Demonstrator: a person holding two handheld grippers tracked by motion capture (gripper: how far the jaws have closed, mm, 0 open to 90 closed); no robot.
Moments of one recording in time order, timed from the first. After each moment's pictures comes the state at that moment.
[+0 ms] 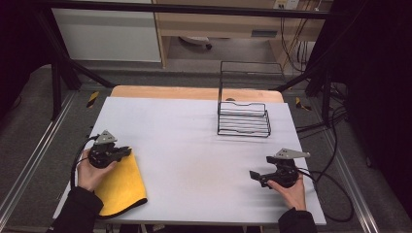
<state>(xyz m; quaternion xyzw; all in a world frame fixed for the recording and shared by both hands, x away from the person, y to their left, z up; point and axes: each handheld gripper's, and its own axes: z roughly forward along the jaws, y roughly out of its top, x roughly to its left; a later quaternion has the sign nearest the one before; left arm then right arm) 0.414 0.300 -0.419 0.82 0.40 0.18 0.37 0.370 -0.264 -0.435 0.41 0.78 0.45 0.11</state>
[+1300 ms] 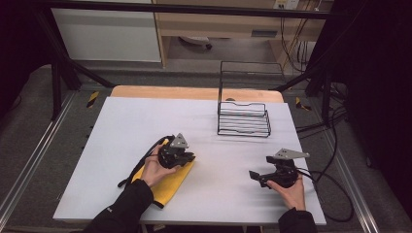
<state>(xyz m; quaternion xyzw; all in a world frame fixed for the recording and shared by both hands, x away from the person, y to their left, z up) 0.428 0.113 -0.427 0.89 0.24 0.10 0.38 0.370 -0.263 -0.437 0.41 0.79 0.45 0.12</state>
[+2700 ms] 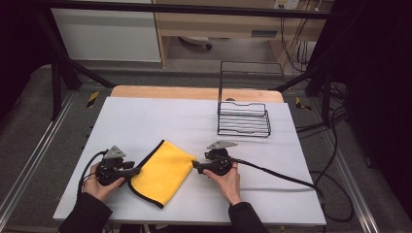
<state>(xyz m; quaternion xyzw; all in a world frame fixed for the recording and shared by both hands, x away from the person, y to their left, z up) 0.376 0.278 -0.438 0.83 0.41 0.12 0.35 0.408 -0.078 -0.450 0.42 0.79 0.44 0.09</state>
